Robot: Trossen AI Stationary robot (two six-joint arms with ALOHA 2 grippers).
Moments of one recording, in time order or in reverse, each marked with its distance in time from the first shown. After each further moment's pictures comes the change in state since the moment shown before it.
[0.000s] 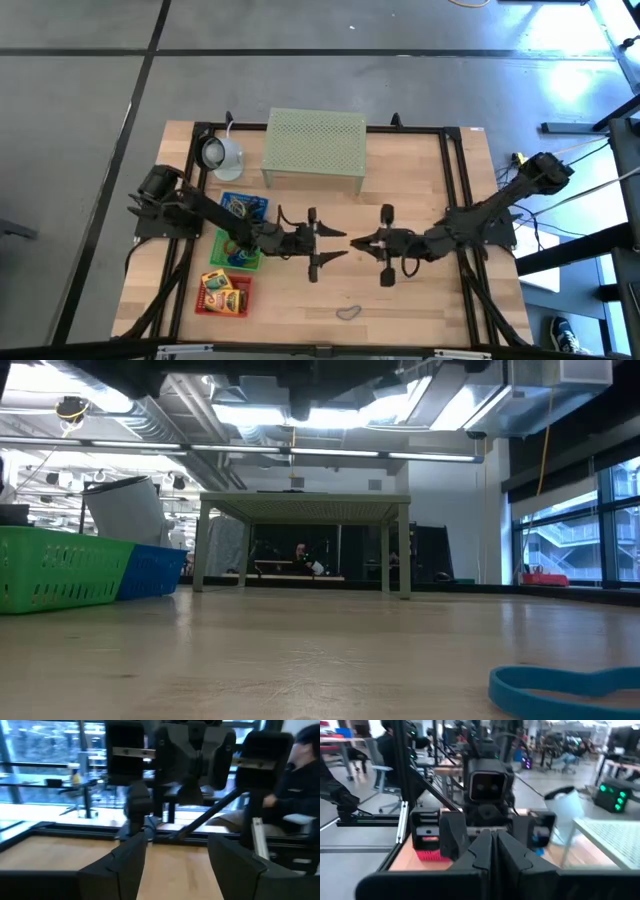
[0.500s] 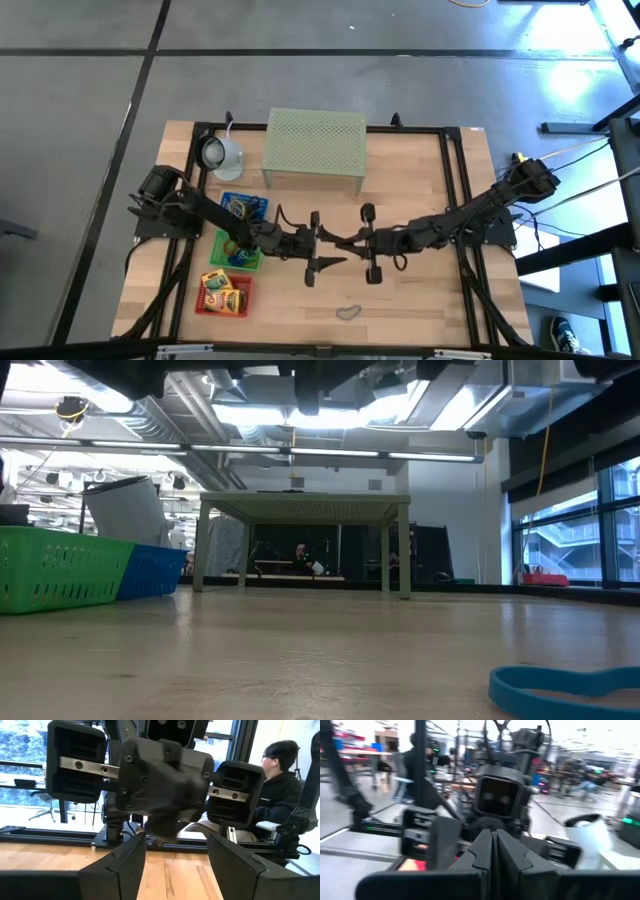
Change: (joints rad) left arm -0.005 0.007 0.000 0.044 0.106 -0.045; right arm -0.129 0.174 0.002 0.299 -0.249 -0.124
